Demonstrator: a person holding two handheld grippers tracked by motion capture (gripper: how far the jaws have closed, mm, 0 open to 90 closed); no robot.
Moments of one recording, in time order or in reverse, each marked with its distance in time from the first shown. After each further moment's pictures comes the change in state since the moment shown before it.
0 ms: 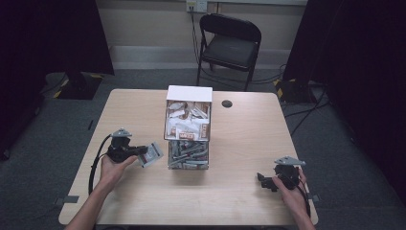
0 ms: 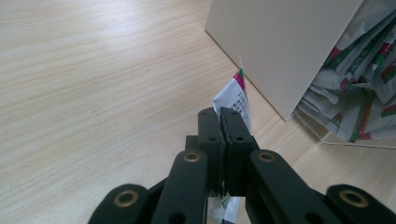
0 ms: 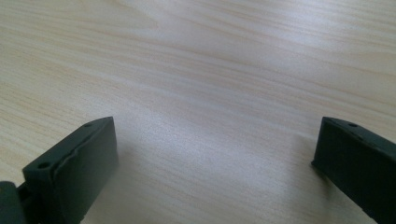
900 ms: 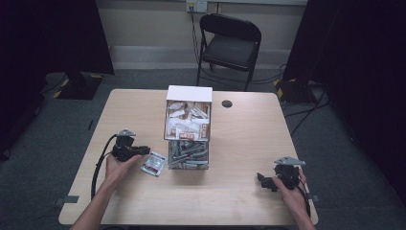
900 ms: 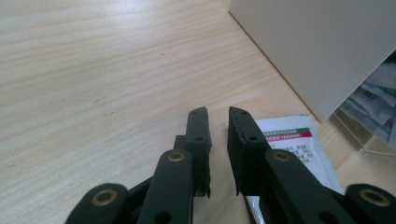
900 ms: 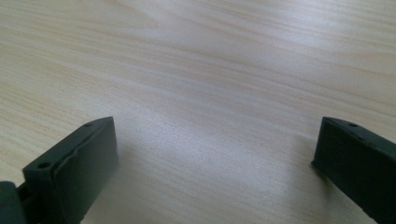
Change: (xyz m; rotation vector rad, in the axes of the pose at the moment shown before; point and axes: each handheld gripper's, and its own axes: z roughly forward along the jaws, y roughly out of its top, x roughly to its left) left arm 0.008 -0.003 0.022 0.029 0.034 -0.050; right arm 0.000 0.000 0.000 0.000 0.000 -0.001
